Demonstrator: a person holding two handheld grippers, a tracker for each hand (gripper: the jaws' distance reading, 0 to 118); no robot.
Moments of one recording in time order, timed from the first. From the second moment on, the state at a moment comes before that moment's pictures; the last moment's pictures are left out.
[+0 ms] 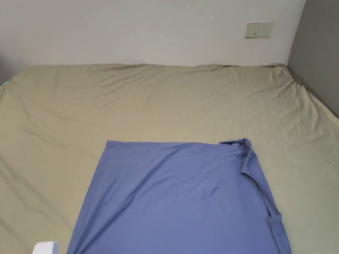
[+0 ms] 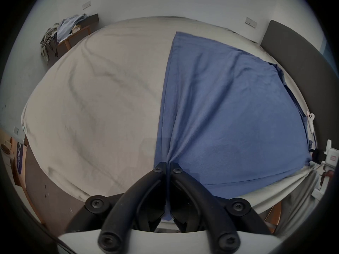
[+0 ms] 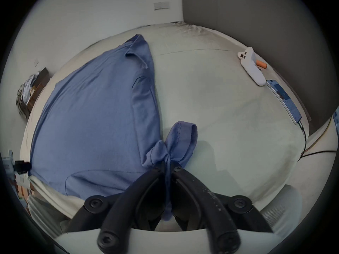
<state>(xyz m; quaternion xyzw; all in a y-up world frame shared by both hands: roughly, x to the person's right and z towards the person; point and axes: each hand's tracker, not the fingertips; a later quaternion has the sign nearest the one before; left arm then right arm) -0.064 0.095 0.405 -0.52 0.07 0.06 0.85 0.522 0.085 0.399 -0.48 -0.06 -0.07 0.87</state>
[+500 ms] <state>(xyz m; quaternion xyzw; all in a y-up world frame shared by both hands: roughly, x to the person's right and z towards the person) -0.014 0.232 0.392 -0.25 0.03 0.11 0.96 0.483 0.250 0.389 -0.22 -0.03 -0.05 0.97</state>
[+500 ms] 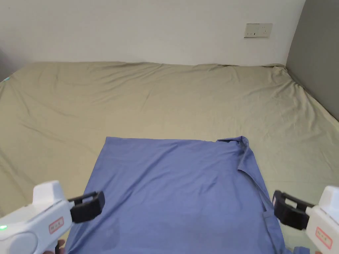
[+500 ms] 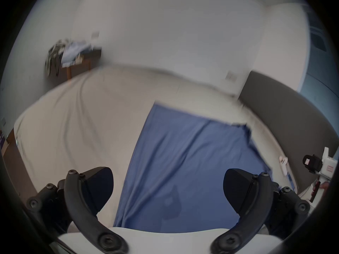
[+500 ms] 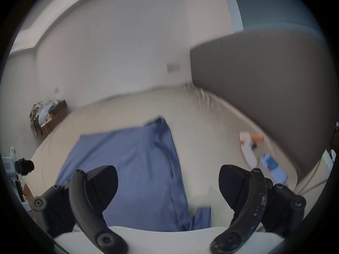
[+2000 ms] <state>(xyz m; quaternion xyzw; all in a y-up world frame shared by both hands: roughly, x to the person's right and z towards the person) -0.041 0.095 0.423 -0.49 0.07 0.07 0.87 0.460 0.227 0.406 -0.22 -0.06 0.05 0.97</state>
